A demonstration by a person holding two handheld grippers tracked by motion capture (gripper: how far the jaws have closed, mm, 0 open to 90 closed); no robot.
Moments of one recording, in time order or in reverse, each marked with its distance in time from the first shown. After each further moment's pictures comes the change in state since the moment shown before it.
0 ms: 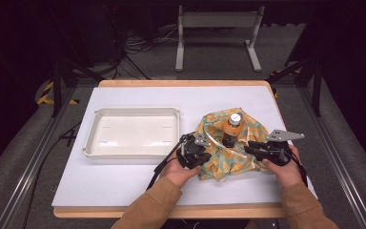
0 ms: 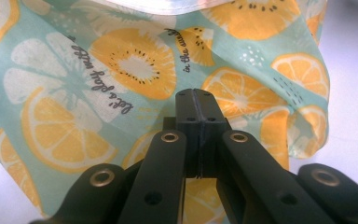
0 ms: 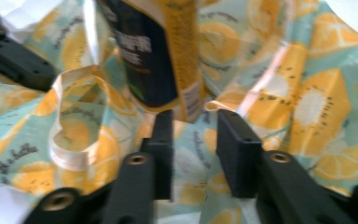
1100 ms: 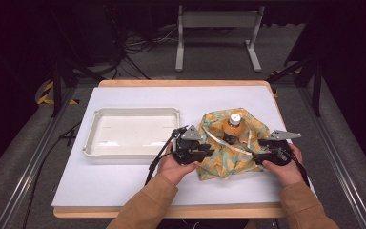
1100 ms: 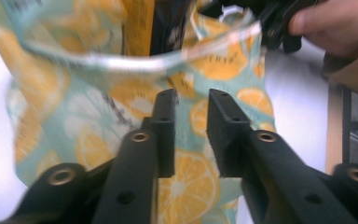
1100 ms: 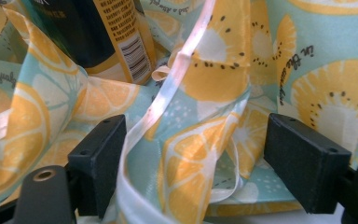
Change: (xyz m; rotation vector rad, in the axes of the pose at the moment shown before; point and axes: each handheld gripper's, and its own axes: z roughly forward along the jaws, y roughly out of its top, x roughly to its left) left arm 0.007 0.011 -0.040 -0.225 -0.099 0.032; right arm -0.018 -0.015 0.012 0.094 -0.087 0.024
